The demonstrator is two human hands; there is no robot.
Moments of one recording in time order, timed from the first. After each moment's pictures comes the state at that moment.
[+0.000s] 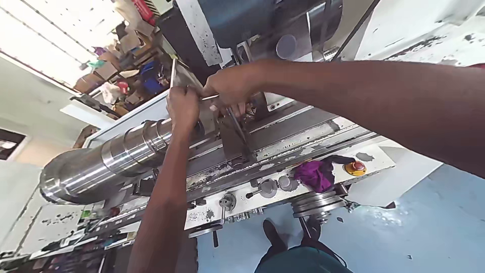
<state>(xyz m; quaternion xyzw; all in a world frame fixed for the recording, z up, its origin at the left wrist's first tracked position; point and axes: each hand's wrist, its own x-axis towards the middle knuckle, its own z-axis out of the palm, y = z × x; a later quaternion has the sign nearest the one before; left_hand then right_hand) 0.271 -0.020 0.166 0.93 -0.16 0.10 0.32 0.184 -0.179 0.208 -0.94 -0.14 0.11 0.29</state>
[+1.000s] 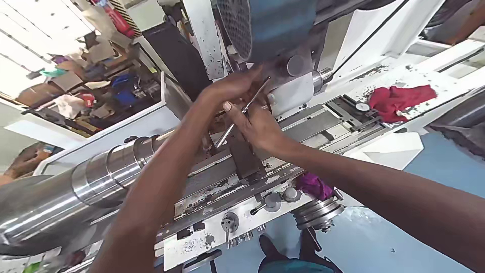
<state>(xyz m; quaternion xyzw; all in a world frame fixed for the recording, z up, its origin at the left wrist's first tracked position) 0.299 -0.100 0.196 0.73 -0.46 -0.37 0.33 0.158 -0.119 0.140 -0.86 0.20 -0.17 0.44</state>
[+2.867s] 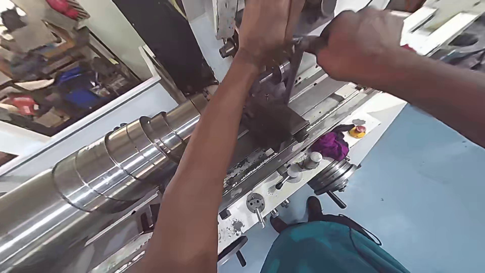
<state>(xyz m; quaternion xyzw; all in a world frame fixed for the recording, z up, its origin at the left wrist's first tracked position) 0.331 -0.076 0.154 0.55 -0.68 0.34 0.33 0.145 -0.073 0.185 -0.87 0.48 -0.10 0.04</state>
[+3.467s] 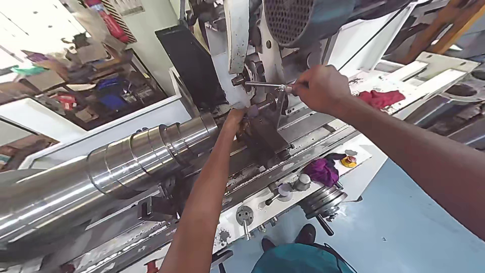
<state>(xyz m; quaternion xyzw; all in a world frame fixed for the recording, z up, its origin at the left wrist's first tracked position) 0.361 -0.027 0.060 0.72 -0.15 -0.37 0.57 0.127 -0.114 0.184 -0.92 0.33 -0.17 0.12</state>
